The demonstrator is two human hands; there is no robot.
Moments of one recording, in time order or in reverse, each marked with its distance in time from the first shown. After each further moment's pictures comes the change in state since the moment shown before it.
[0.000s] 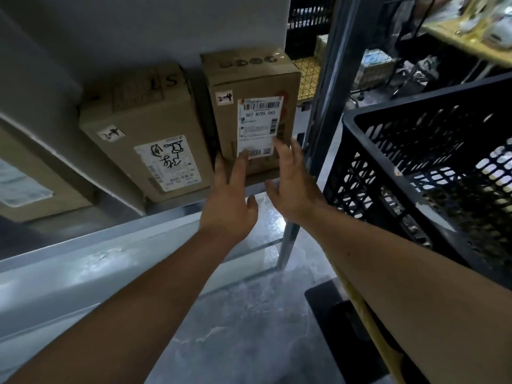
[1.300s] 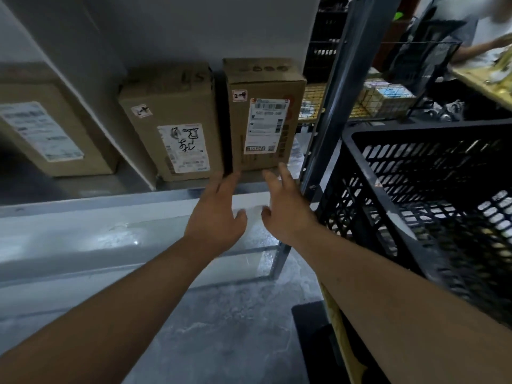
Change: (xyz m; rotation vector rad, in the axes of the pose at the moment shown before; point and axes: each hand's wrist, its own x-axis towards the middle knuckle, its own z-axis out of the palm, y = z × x) left_hand -0.058 0.023 -0.023 0.016 -0.011 -0.223; right_hand -0.035 -0.026 -0.016 -0.264 -0.342 0.058
